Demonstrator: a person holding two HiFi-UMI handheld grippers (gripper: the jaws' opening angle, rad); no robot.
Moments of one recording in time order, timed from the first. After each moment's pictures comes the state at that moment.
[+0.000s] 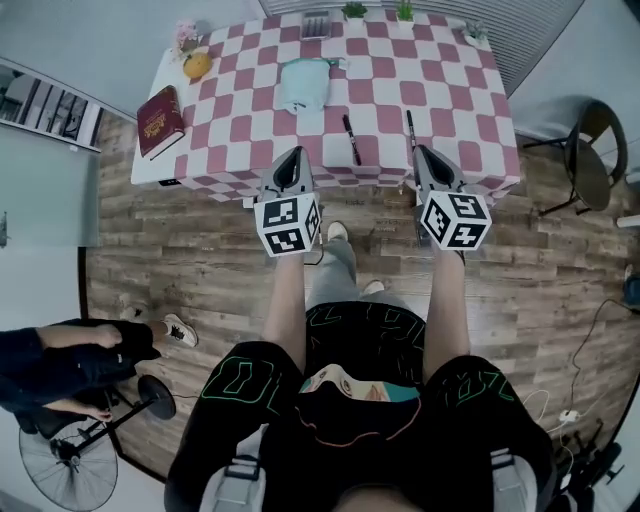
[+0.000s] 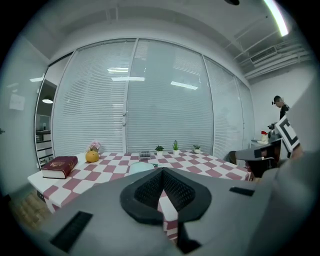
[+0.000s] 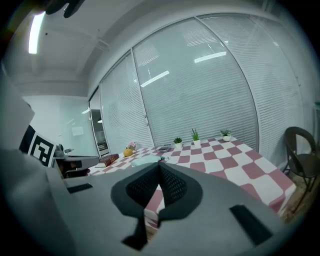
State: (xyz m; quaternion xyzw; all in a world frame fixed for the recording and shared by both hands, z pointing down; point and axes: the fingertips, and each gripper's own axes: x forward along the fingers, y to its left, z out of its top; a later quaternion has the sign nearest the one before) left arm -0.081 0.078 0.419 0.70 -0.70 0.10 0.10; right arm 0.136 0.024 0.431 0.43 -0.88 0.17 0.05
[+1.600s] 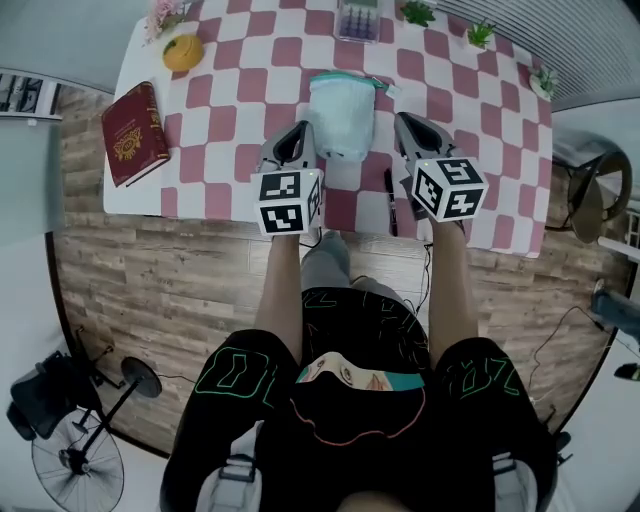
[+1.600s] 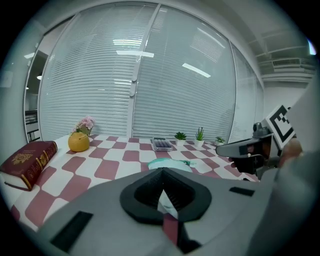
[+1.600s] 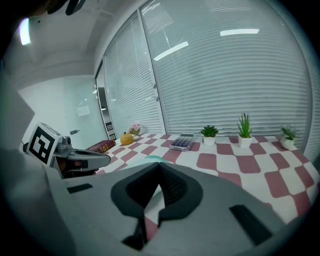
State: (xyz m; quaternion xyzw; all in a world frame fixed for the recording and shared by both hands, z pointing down) left arm -0.219 -0.108 0.490 0.70 -0.67 0.13 0.21; right arm -0.072 -0.173 0.477 0.33 -0.91 0.17 0.17
